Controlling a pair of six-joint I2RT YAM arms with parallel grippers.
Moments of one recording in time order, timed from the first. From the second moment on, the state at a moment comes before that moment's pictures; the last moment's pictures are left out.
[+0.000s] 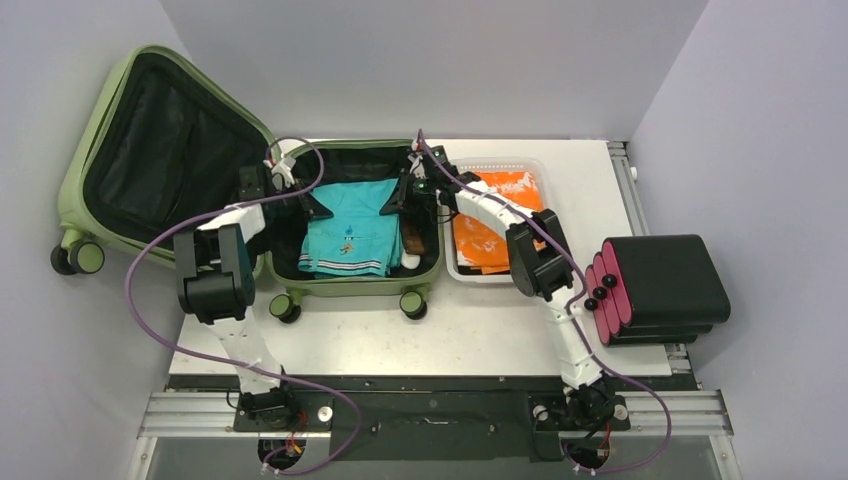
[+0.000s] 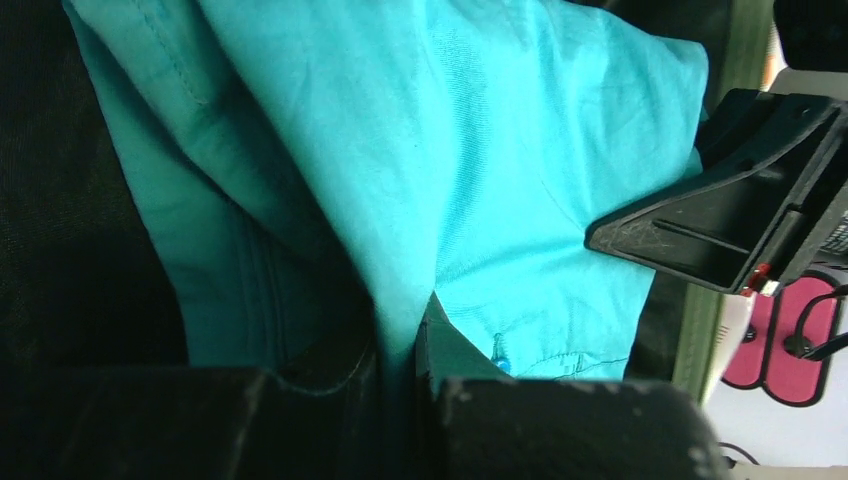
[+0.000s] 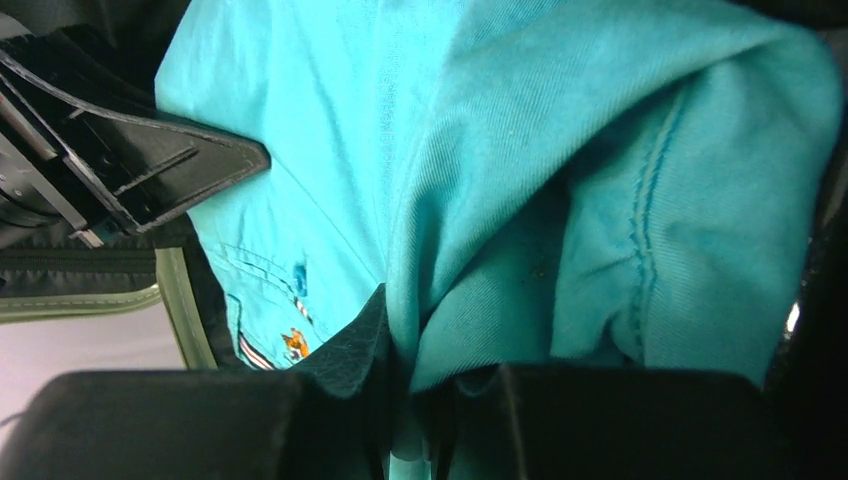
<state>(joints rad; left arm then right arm) 0.14 1.94 1.23 -0.14 0.71 -0.40 0.56 2.42 2.00 -0.29 -0.56 0.78</state>
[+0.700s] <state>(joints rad) 0.04 1.75 1.37 -0.16 0.70 -0.51 0.48 2.22 2.07 -0.36 -0.60 0.68</state>
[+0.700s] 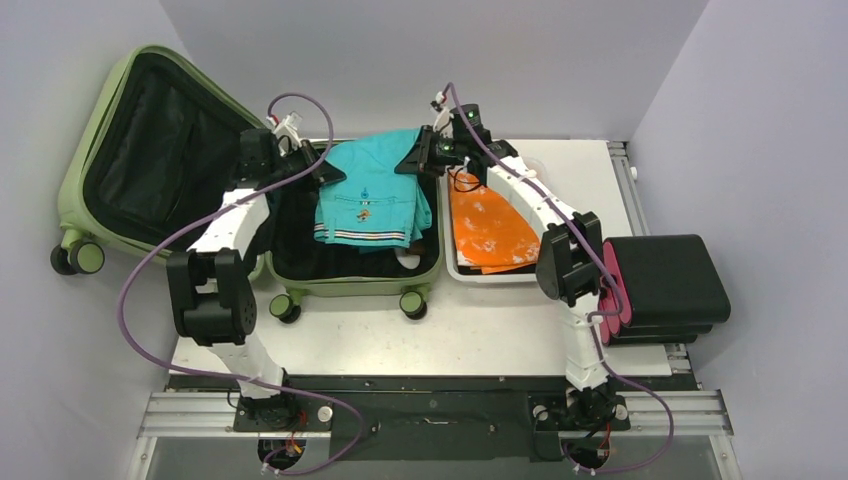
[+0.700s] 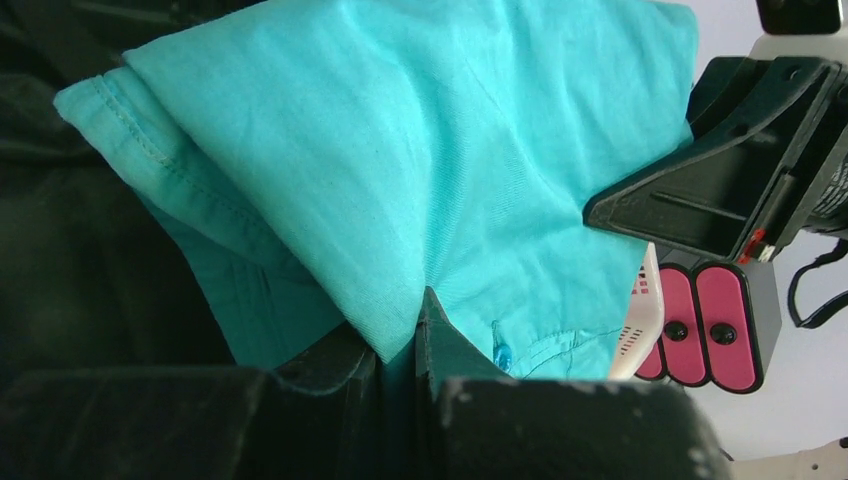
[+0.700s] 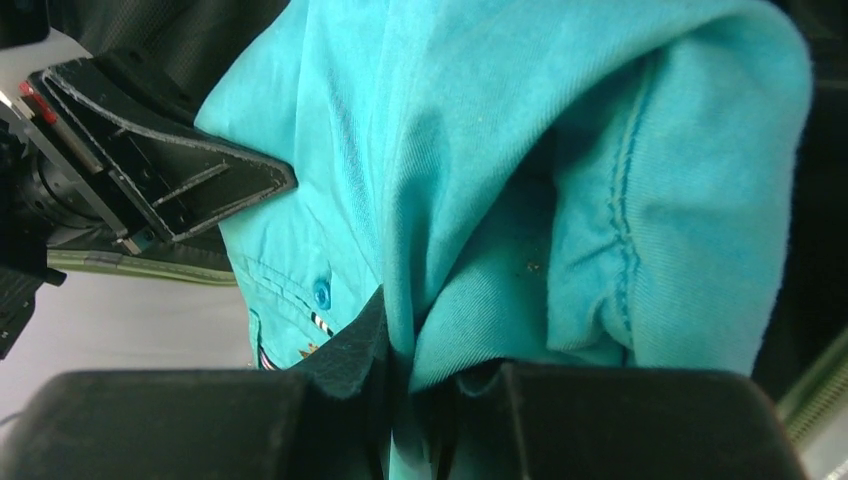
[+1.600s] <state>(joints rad) -0.04 2.35 1.59 0.35 0.86 -0.69 0.32 2.22 2.04 -0.51 -0.49 0.51</state>
